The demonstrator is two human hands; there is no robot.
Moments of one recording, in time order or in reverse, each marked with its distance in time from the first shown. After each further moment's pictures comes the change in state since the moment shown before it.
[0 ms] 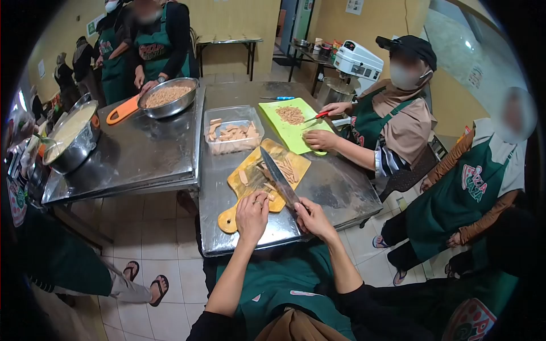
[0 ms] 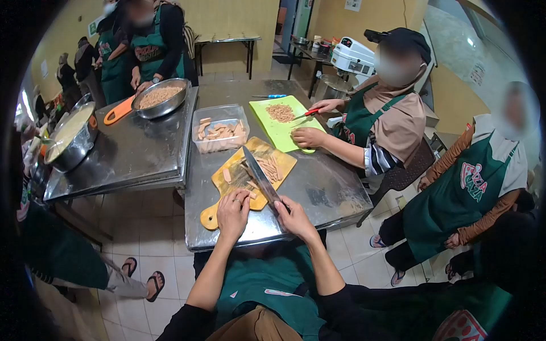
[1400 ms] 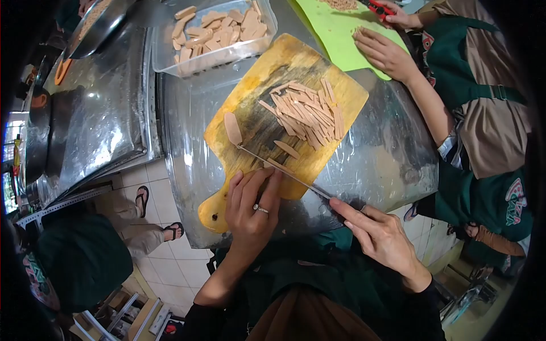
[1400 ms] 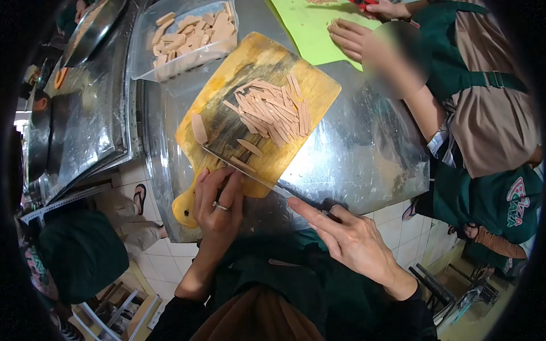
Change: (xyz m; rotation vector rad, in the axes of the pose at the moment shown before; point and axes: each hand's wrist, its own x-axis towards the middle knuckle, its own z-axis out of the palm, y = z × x) left_hand 0.011 0.014 -0.015 0.131 -0.225 -0.061; right_hand -0.005 -0.071 -0.063 -0.672 -0.399 0.000
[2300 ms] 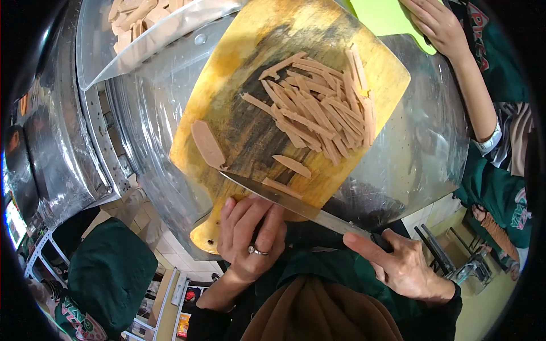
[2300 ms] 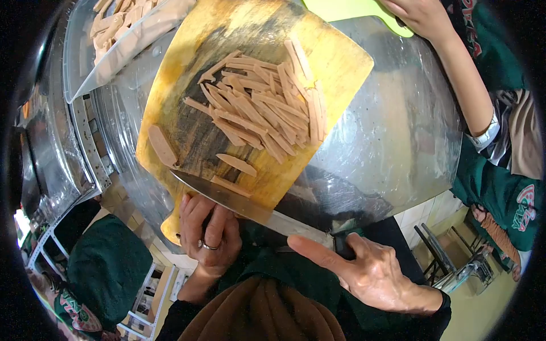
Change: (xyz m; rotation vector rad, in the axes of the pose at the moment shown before) left_hand -0.002 0.000 -0.009 0.002 -0.139 -0.071; right_hand 0.012 -0.005 -0.023 -0.010 -0.323 0.093
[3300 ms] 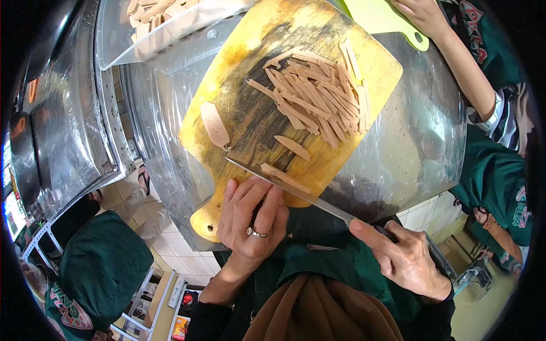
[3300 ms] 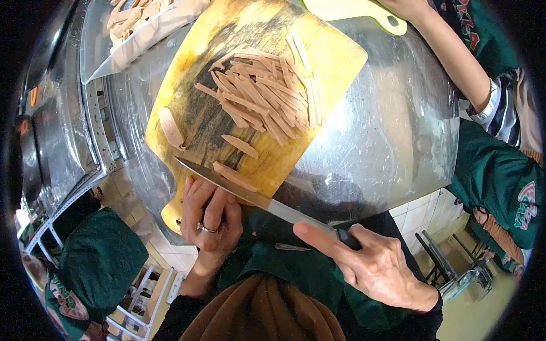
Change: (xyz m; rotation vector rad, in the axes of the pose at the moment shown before) left_hand 0.002 0.002 0.006 -0.017 0.088 0.001; right_hand -0.010 0.002 0.008 0.041 0.132 -0.014
